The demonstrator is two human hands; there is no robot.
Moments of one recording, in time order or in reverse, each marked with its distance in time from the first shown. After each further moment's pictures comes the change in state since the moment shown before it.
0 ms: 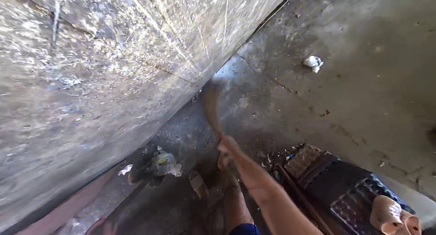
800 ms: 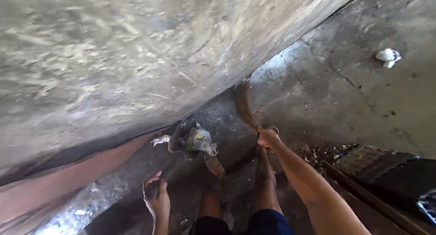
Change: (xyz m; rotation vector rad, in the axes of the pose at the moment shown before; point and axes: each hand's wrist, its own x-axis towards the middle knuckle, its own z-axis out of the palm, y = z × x) left_hand 0.047 -0.108 -0.123 -0.189 -0.060 0.127; right_hand -0.073 -0.089 0.200 -0.425 0.111 -0.060
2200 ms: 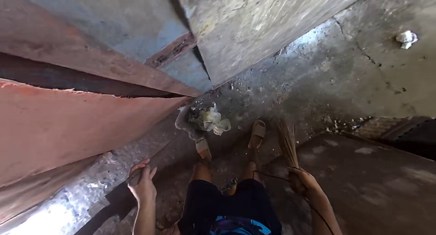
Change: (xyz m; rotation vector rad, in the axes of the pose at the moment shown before) left_hand 0.114 -0.190 -0.408 -0.286 0.036 -0.126; right_hand -0.363 -0.150 0.355 1.309 0.088 0.491
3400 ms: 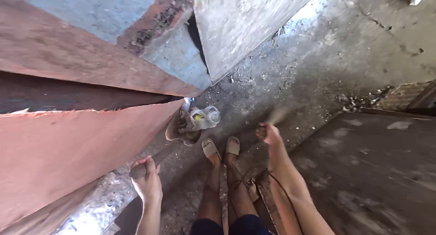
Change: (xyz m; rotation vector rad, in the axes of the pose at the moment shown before) left_hand 0.079 -0.025 0.059 0.174 -0.050 0.031; right_hand 0.150 -0.082 0.243 0.440 -0.020 -0.074
